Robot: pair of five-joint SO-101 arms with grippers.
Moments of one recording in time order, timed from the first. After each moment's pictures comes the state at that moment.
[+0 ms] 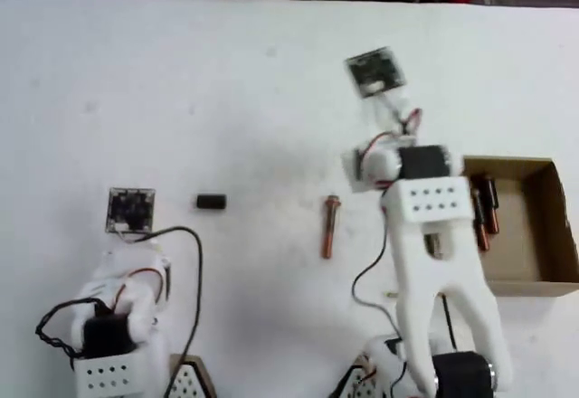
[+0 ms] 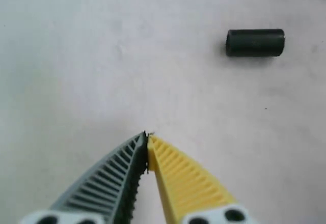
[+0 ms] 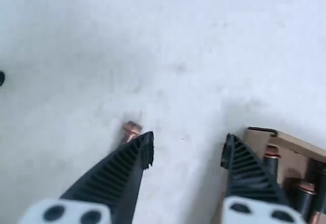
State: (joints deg) left arm -14.9 -104.0 94.6 71.9 -6.5; right arm -13.1 -24.2 27.6 65.5 16.8
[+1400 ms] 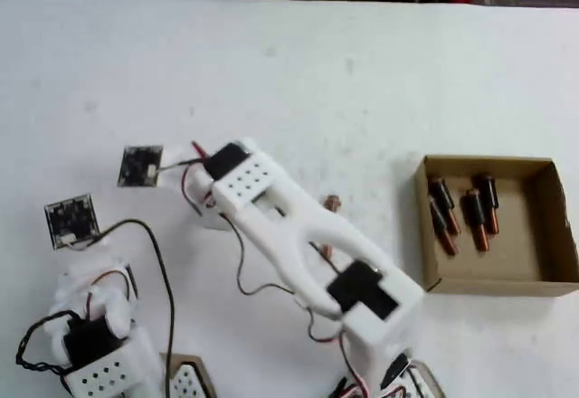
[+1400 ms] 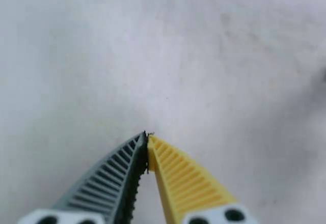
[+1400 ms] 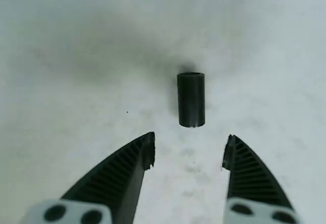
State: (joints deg) left arm -34.6 -104.0 94.6 71.9 -6.5; right arm -47.8 17.8 -2.0 67.8 45.1
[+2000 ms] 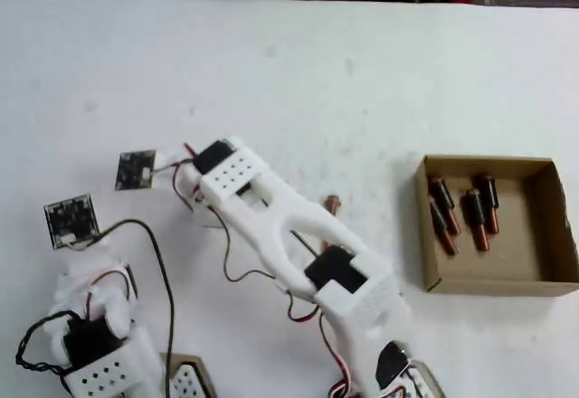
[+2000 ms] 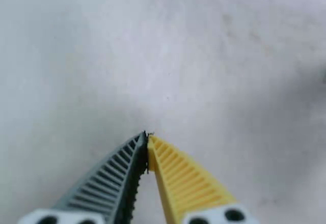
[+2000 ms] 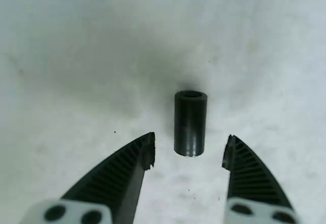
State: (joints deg) left arm -34.7 -104.0 94.6 71.9 -6.5; right arm -47.9 27.7 -9.8 67.8 47.5
